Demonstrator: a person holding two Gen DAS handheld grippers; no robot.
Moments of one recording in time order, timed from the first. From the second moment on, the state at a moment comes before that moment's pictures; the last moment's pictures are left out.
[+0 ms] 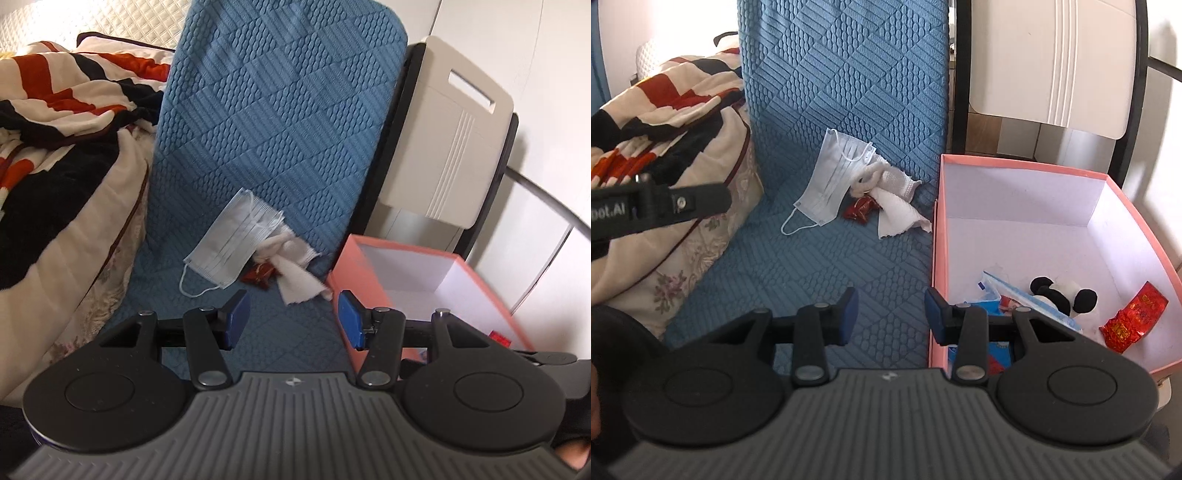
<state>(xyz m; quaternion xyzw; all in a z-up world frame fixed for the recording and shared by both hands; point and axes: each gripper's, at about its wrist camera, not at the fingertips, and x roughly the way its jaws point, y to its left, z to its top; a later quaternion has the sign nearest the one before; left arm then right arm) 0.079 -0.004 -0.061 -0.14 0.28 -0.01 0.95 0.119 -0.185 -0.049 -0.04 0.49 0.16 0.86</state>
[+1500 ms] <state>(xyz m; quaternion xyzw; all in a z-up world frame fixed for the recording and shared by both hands) 0.209 0.052 -0.154 -0.13 0.34 -0.05 0.93 0.181 -0.134 -0.105 -0.05 0.48 0.18 0.86</state>
